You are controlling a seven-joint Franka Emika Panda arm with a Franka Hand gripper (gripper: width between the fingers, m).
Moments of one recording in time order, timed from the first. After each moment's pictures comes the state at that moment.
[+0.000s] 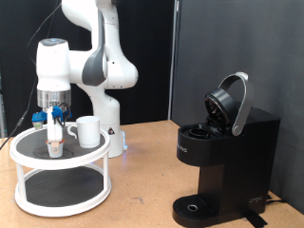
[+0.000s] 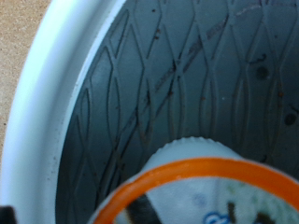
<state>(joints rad) -0.18 -0.26 -0.47 -2.67 -0.21 2.52 1.99</state>
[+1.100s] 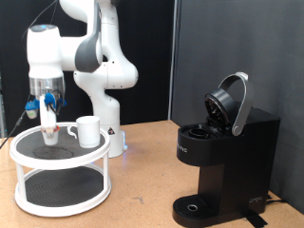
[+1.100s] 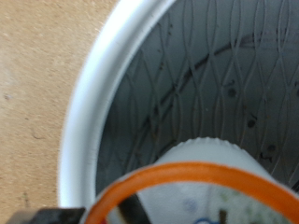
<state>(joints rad) -0.19 -0.34 -0.48 -2.57 -0.18 2.34 1.93</state>
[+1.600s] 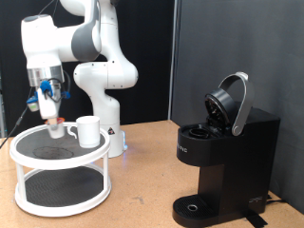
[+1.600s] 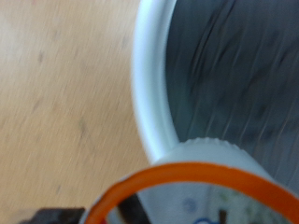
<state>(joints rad) -0.12 -0.36 -0.49 -2.53 0.10 2.27 1.88</state>
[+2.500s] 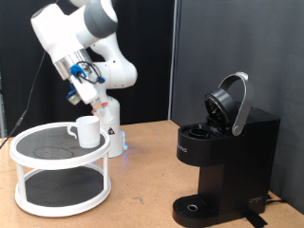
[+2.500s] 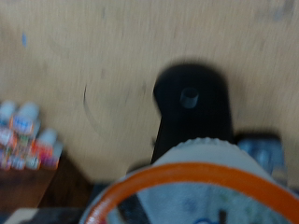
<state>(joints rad) 0.03 -0.36 -0.47 -2.43 0.57 2.11 1.86</state>
